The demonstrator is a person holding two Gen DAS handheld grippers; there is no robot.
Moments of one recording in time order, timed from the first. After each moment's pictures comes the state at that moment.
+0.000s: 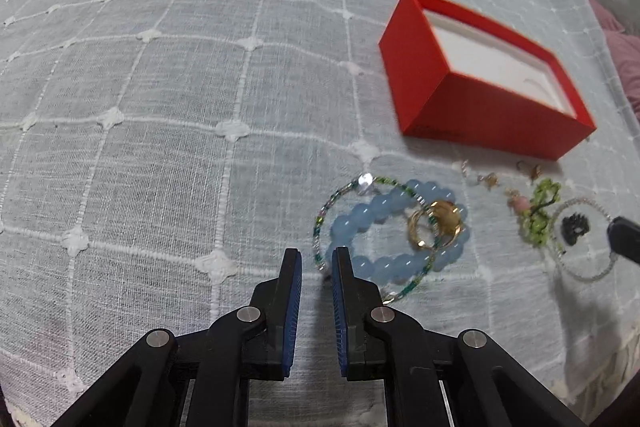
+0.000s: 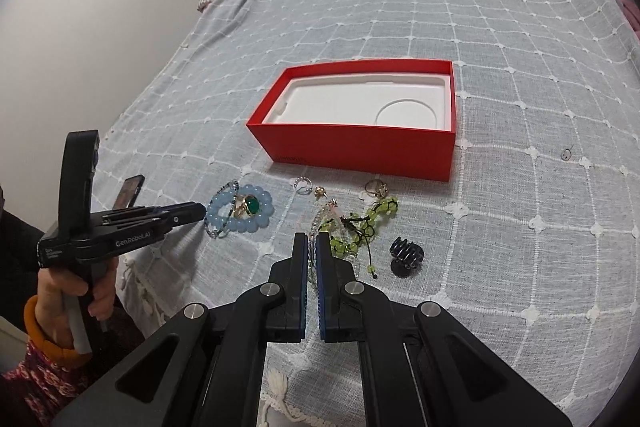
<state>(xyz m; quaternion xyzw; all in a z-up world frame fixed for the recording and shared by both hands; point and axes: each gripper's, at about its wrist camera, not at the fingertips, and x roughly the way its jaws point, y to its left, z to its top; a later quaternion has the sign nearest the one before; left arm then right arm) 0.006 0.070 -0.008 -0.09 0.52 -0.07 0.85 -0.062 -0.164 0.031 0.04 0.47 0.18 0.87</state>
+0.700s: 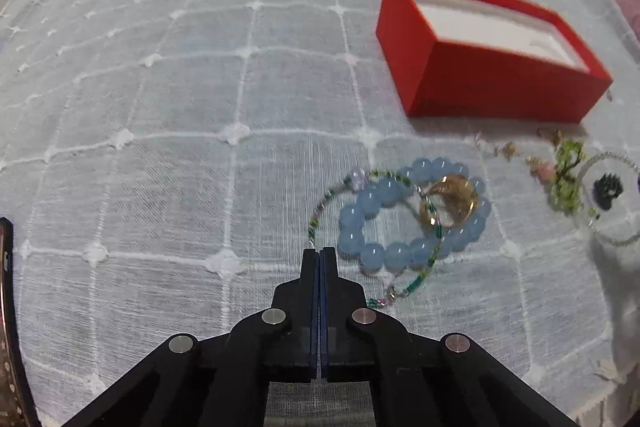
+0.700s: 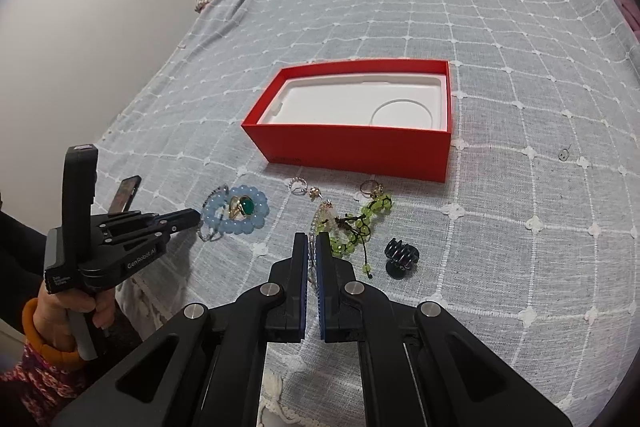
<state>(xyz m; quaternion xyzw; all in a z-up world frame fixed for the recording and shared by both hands) -0.004 0.044 -0.004 -0.01 0.50 -0.04 0.87 -0.062 -0.168 0.034 0.04 0.46 0.18 0.87</state>
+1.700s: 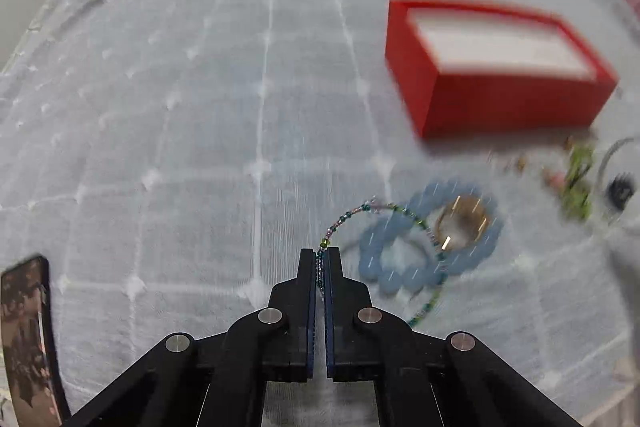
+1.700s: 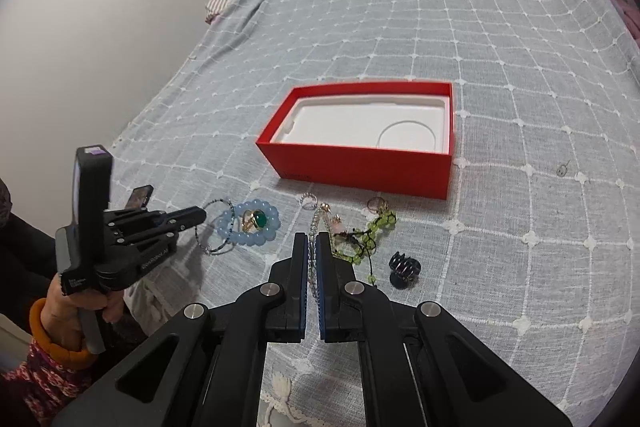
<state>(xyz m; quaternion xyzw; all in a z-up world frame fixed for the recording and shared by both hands) -0.007 0.027 0.010 0.03 0.46 -0.02 0.88 -0.064 -0.170 0.050 0.04 0.44 0.19 0.88</state>
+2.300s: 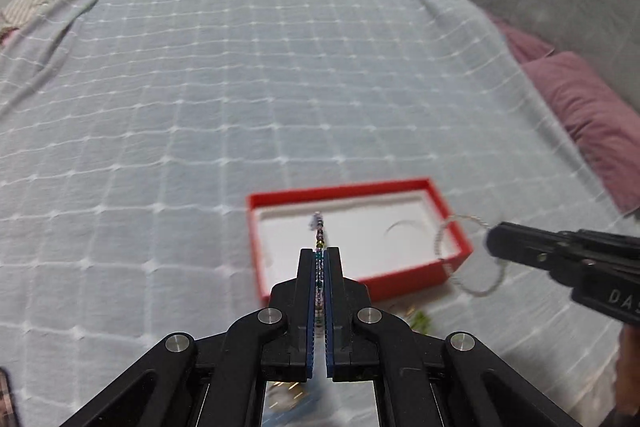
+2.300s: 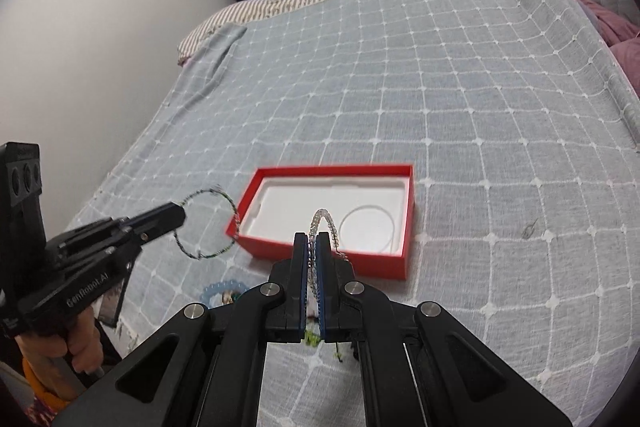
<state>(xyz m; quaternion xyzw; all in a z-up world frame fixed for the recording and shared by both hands) 0.024 -0.027 0.100 -0.04 0.37 -0.14 0.92 -0.015 -0.190 0.100 0.07 0.39 0.14 0.91</state>
